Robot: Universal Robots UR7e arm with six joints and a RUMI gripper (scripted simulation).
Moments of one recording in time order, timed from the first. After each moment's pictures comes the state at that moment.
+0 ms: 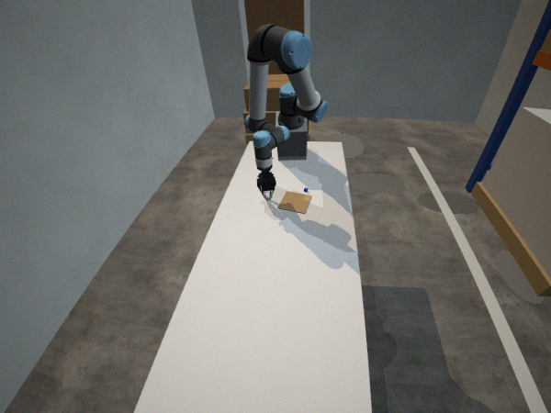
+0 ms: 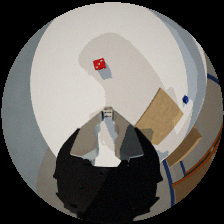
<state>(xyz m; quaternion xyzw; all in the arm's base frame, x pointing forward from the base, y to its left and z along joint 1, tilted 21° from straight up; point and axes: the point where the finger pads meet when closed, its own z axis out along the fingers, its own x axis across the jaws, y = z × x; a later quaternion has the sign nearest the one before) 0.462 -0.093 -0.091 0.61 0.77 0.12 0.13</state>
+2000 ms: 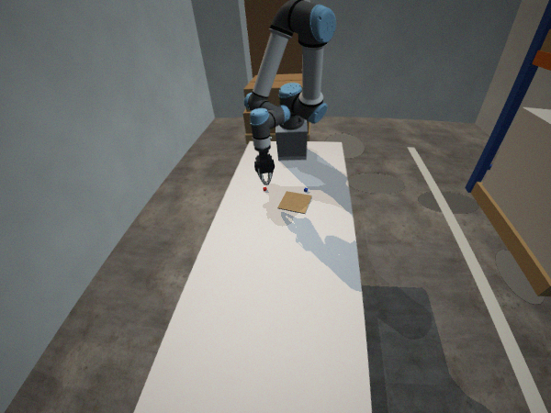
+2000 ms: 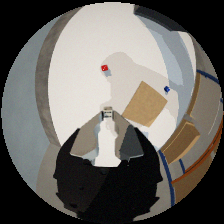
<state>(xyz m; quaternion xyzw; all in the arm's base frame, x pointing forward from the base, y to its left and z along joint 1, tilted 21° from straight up) 0.428 -0.096 0.001 0.61 0.77 0.12 0.13</state>
